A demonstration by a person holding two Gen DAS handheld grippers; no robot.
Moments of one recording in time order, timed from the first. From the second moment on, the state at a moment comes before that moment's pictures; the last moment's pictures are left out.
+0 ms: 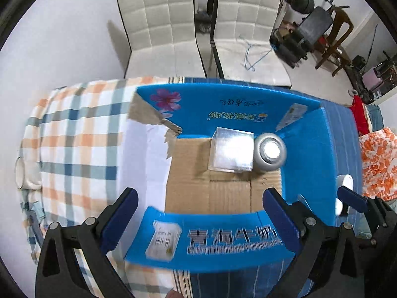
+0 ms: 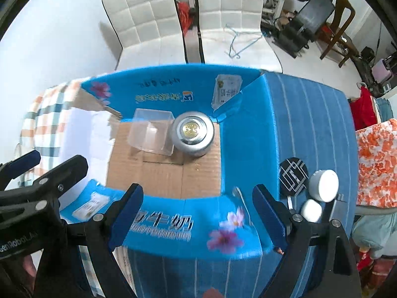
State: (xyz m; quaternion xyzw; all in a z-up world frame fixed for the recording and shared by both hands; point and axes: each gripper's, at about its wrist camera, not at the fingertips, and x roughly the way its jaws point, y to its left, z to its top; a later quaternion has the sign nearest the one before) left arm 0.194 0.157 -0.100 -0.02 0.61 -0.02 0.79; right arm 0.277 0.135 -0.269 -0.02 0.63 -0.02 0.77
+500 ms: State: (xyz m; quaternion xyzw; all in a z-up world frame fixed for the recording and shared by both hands) left arm 0.120 0.148 -0.015 -0.02 0.56 -0.02 0.83; right arm 0.193 0.140 -0.163 -0.02 0.58 0.02 0.81
